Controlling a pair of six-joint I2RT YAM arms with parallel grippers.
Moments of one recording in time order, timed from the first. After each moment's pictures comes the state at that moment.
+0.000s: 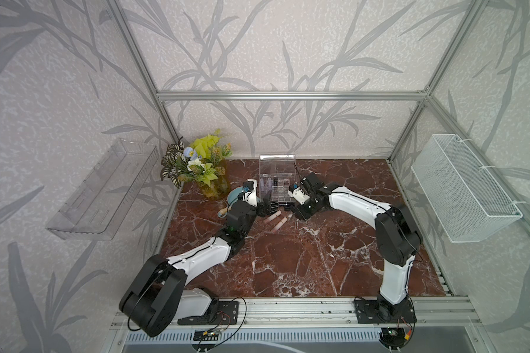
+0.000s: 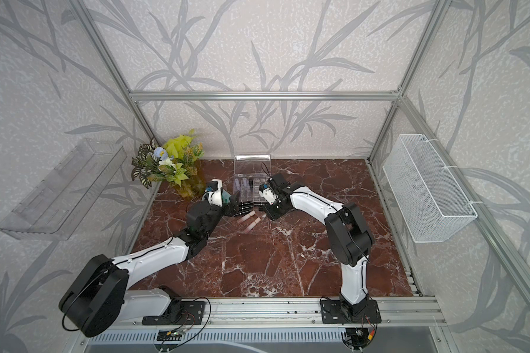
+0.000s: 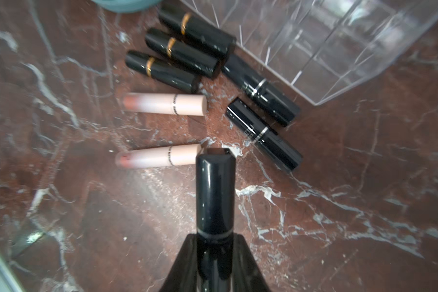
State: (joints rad) left arm -0.49 1.25 0.59 0.55 -0.13 -0.20; right arm 0.57 1.85 1.40 -0.67 -0.29 -0.02
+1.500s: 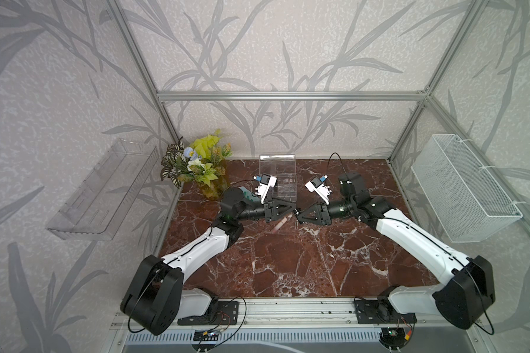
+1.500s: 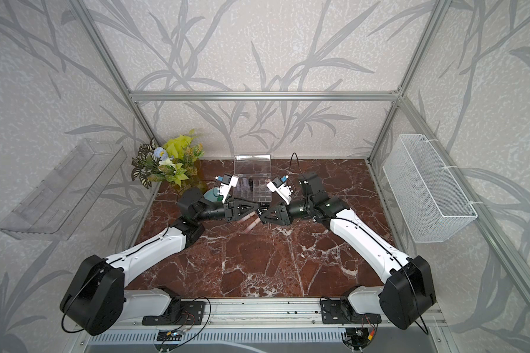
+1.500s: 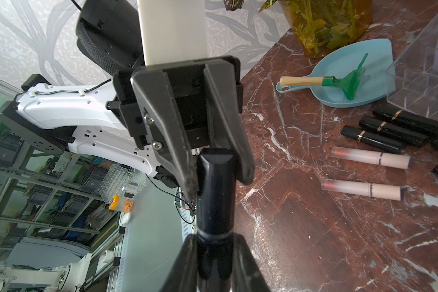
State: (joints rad) left arm -0.45 1.31 0.72 0.66 0.98 -0.74; right arm 0.52 1.34 1.11 -0.43 -0.98 0.21
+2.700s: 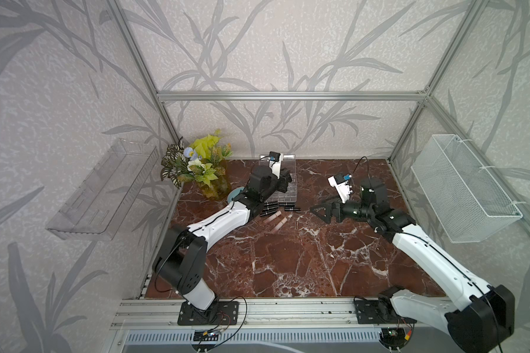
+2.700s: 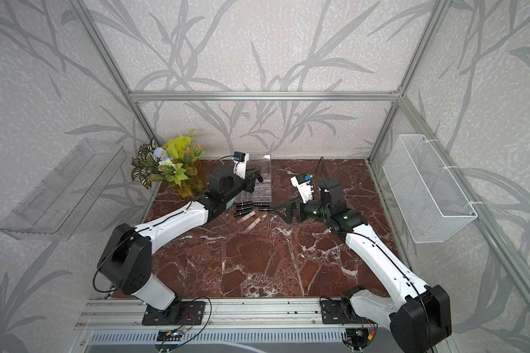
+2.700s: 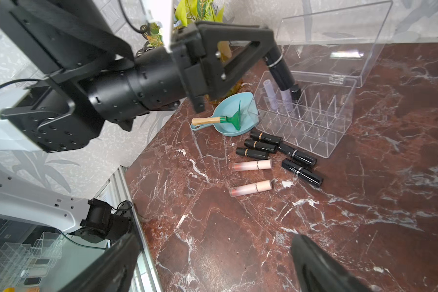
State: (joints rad) left arm -0.54 1.71 1.19 0.27 -0.07 -0.12; right arm 0.39 1.15 0.94 -0.31 -0.63 0.26
